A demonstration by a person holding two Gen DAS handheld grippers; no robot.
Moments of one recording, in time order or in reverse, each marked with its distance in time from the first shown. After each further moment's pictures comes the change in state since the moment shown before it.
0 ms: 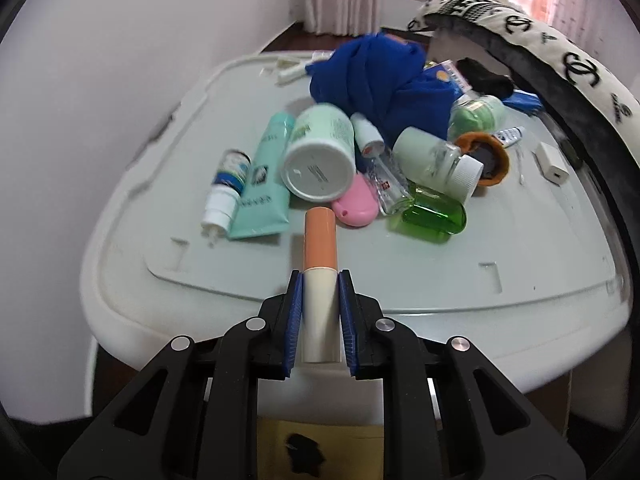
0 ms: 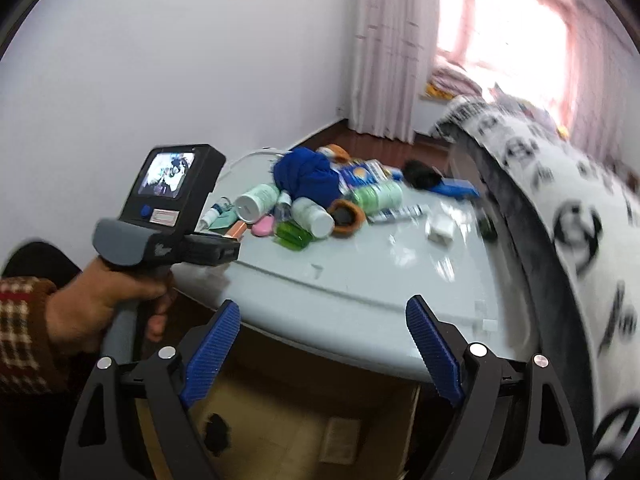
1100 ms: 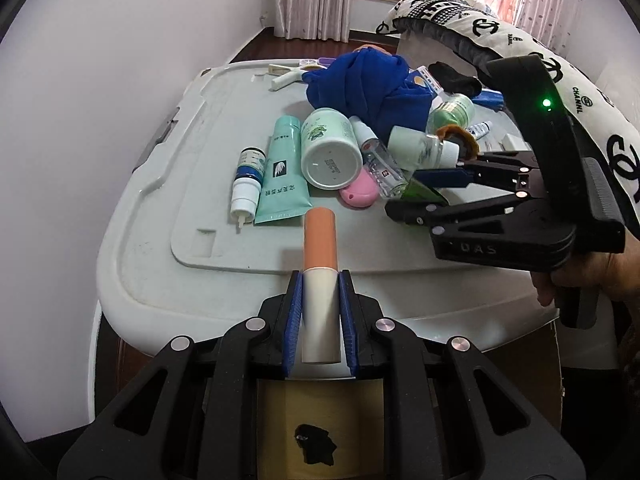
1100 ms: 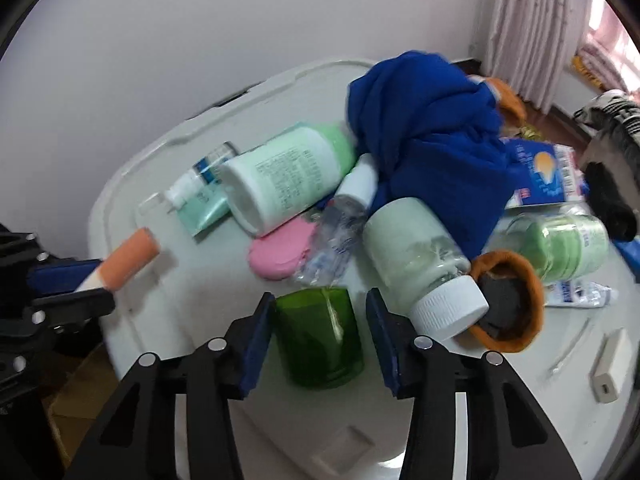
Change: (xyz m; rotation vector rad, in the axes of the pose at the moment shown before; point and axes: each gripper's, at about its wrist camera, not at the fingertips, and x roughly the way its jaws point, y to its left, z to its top) left arm -0.027 0.032 -0.016 0.053 -0.011 -0.126; right arm 0.255 0.006 0.057 -0.179 0.308 0.360
